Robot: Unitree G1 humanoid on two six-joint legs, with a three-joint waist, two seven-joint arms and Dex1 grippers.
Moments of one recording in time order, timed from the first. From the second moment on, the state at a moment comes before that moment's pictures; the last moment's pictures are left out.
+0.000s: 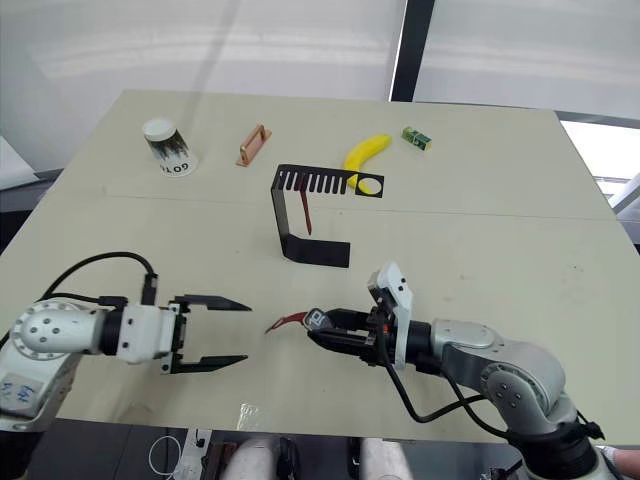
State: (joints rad) left arm -0.04 0.87 0.17 -0.33 -0.46 -0.02 -1.19; right arm -0.21 -0.70 0.17 -0.61 0.76 0.69 0.68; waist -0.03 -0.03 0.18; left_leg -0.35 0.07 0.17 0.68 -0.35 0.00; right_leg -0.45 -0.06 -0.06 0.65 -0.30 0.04
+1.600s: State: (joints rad) left arm 0.01 0.88 0.23 -0.26 -0.56 0.06 -1.28; right arm -0.39 -0.57 0.50 -0.27 0.23 0.44 1.03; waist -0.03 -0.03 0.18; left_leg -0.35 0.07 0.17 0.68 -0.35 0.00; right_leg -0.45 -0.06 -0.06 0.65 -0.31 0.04
